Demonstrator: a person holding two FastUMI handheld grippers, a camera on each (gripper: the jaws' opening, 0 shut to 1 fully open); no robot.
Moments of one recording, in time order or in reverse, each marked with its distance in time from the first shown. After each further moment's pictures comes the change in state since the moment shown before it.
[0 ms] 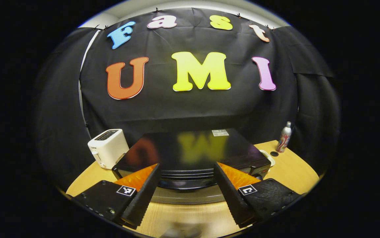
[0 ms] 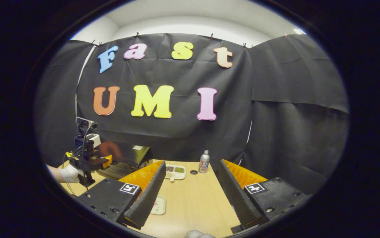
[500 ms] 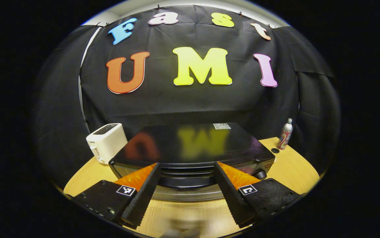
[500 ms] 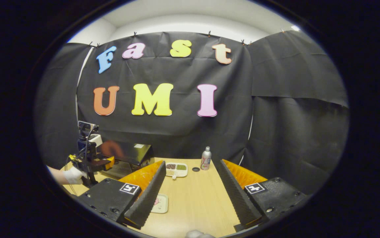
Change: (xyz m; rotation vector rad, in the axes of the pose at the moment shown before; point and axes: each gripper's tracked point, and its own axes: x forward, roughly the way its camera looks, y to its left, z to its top) left arm -0.009 -0.001 -0.007 -0.010 -0.007 -0.007; right arm -0.002 0.006 -0.009 0.028 0.017 0.028
